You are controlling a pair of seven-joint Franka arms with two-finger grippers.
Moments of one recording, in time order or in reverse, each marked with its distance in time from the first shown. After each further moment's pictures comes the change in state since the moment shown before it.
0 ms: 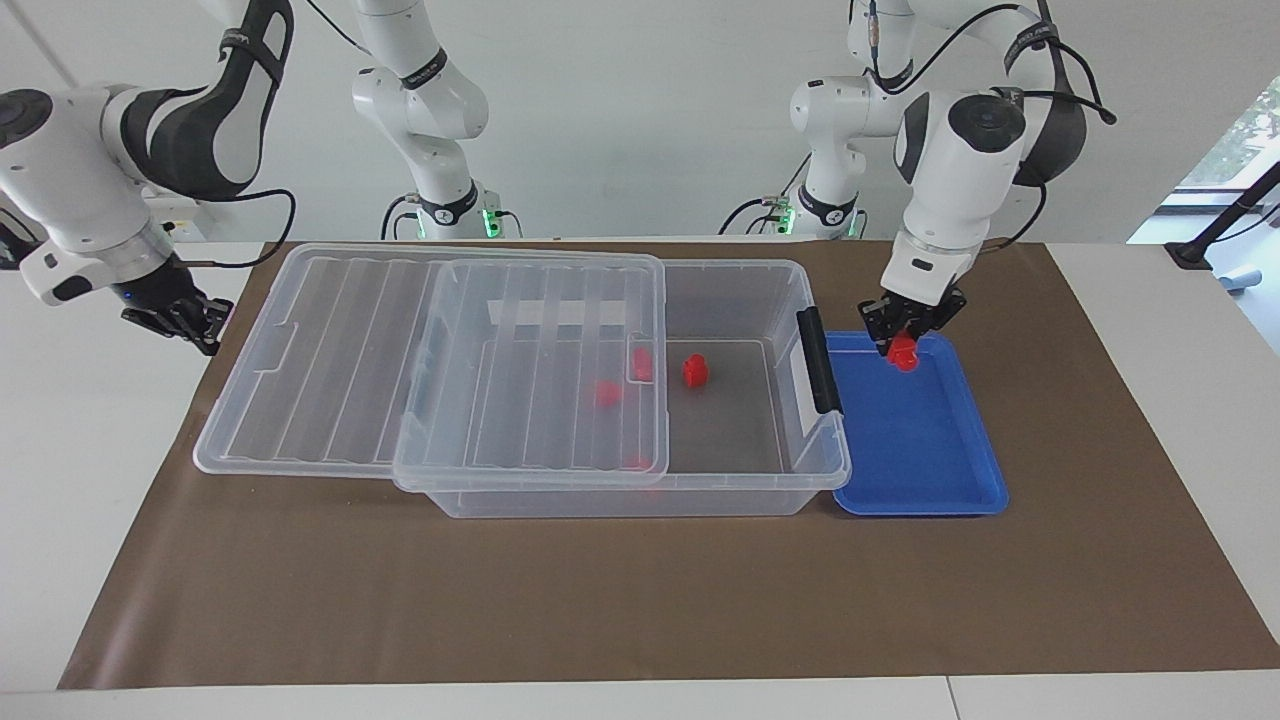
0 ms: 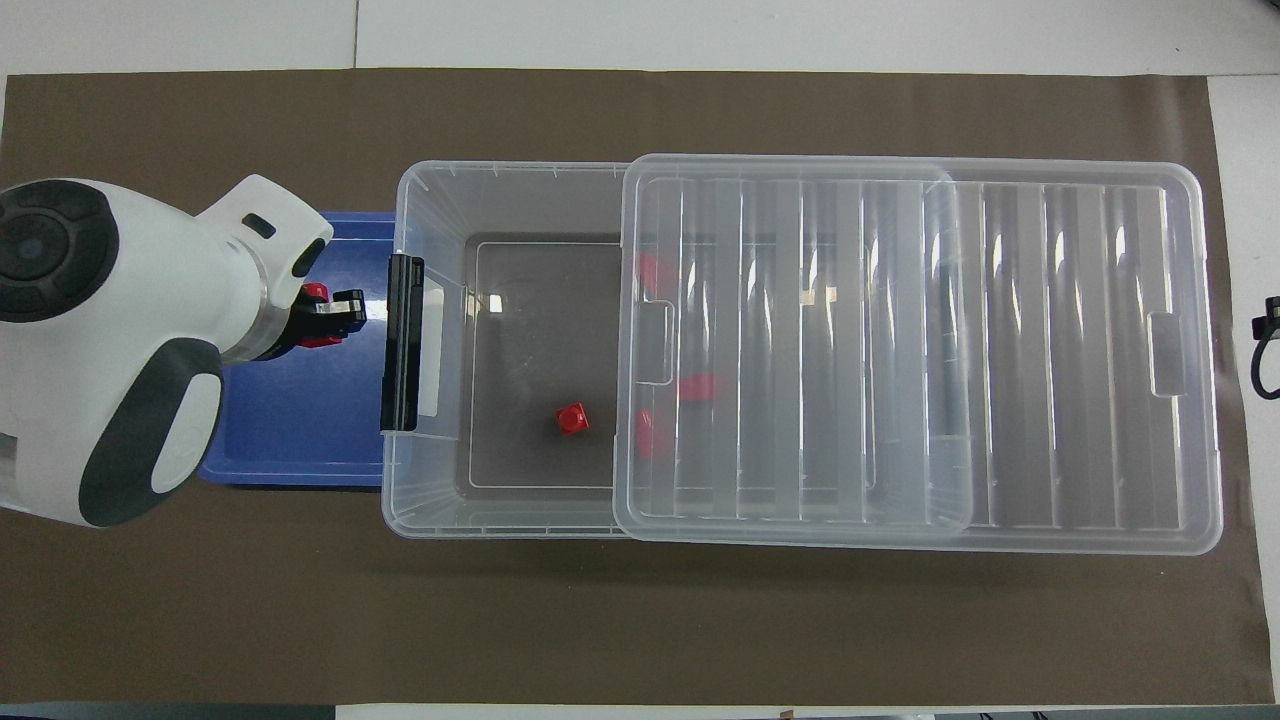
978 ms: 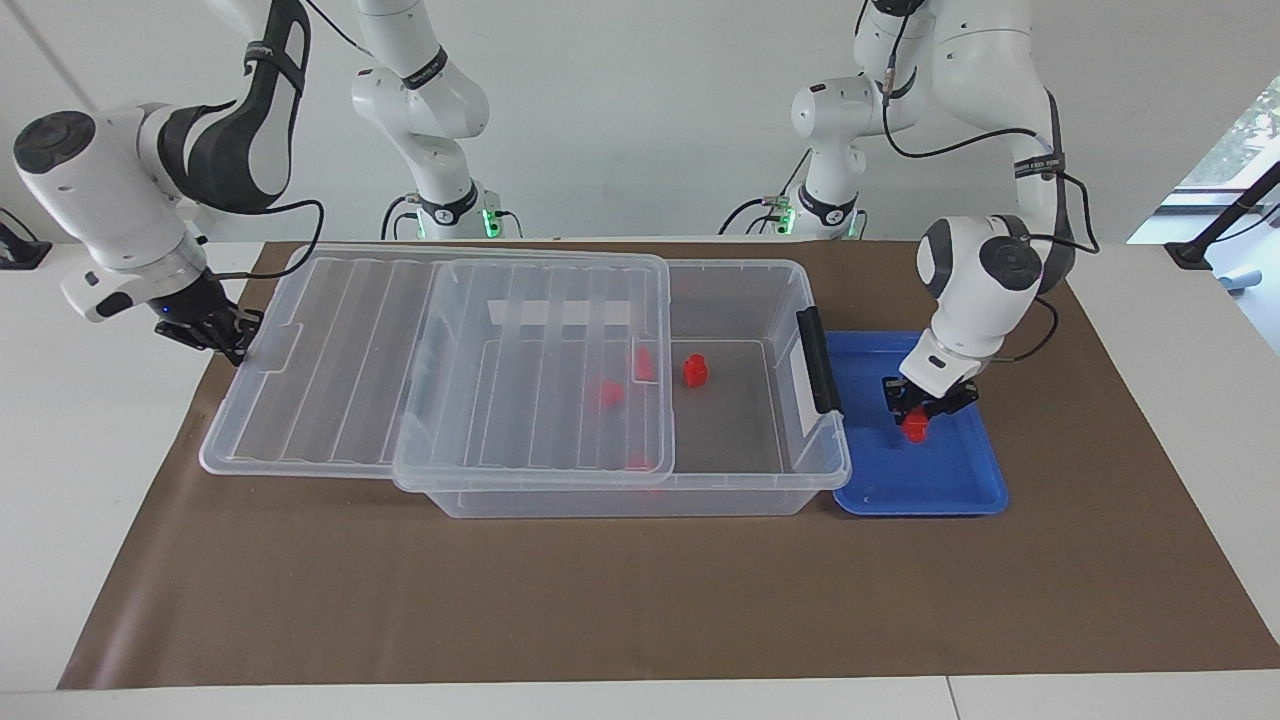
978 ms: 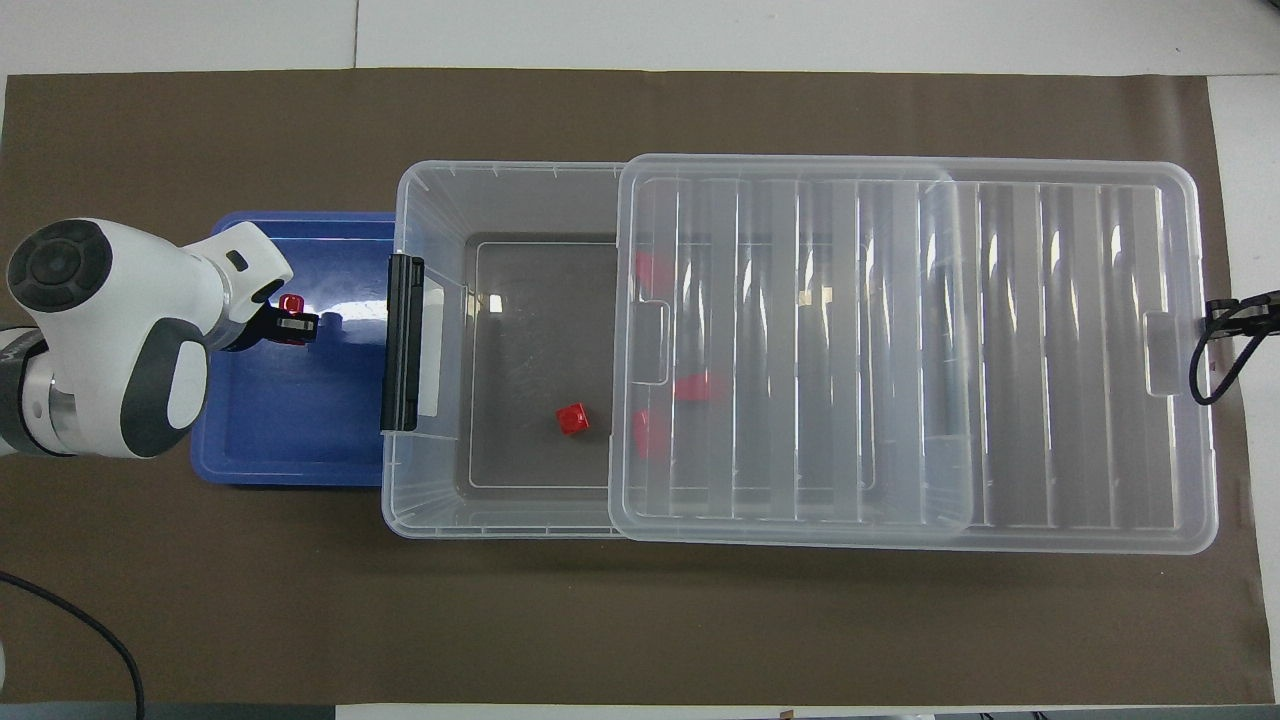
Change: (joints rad) left arm 0.122 0.247 -0.001 -0.123 0.000 0.365 0.304; right arm 0.044 0.000 0.014 -0.026 0.021 0.016 0.003
